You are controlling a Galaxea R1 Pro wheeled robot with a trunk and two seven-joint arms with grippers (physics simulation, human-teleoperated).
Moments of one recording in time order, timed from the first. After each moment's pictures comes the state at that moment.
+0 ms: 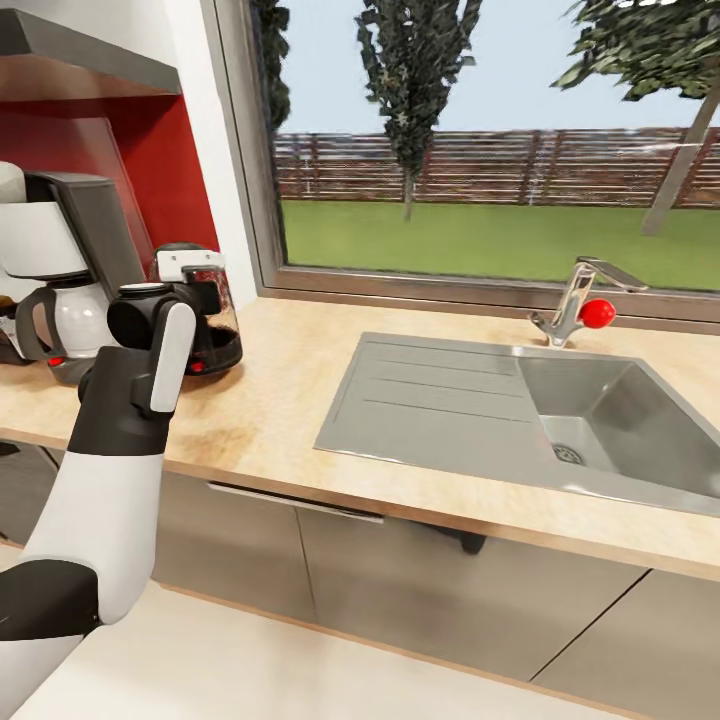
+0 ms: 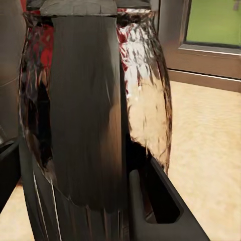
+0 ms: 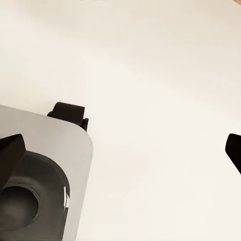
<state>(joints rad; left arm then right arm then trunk) -1.15 0.03 -0.10 -1.43 0.22 0.99 0.49 -0.12 -0.13 0.10 -0.18 0.11 -0.18 0.00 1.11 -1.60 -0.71</state>
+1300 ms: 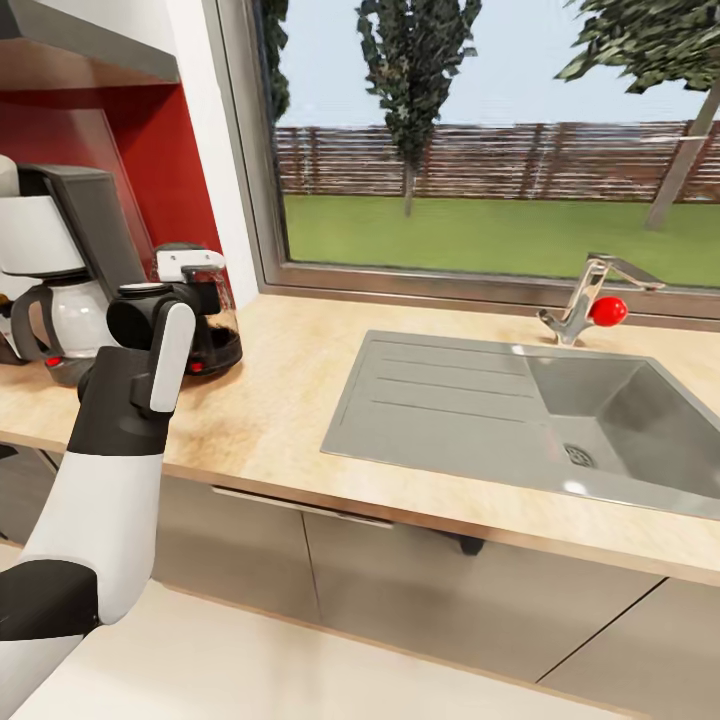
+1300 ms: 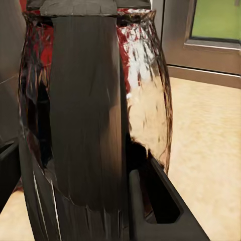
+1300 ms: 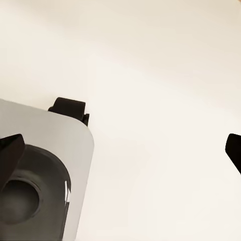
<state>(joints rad) -1.15 0.04 -0.10 -1.43 0.22 0.99 0.49 -0.12 -0.13 0.10 -0.18 0.11 -0.18 0.00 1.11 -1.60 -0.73</state>
